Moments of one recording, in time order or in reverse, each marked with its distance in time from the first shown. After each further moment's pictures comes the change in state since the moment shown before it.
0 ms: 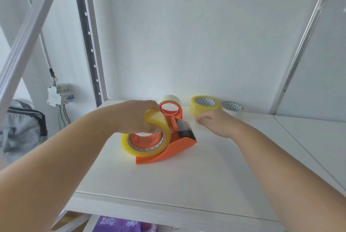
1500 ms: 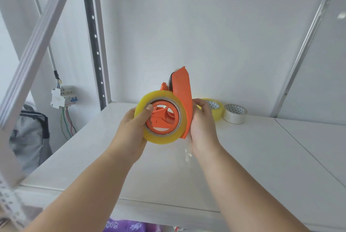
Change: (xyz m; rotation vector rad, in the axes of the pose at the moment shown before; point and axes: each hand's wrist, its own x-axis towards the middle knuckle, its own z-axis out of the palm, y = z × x) left_hand -0.028 0.017 0.037 -1.656 0.395 0.019; right_hand -0.022 -0.103 0.055 1.380 0.426 0.022
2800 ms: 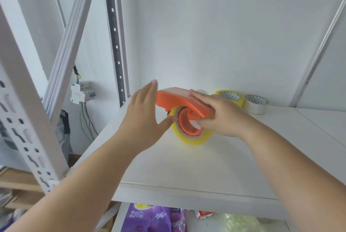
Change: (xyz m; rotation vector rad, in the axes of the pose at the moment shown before) left_hand 0.011 0.014 -0.084 1.310 -0.008 0.535; right_hand -0.014 -0.026 0.008 -1.199 -0.471 -0.343
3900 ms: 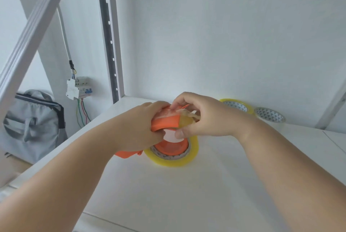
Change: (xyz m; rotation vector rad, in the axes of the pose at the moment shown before) left_hand 0.050 0.018 0.039 0.029 -0.453 -0.119; right_hand 0.059 0.049 -0.022 0.219 -0.360 -0.224
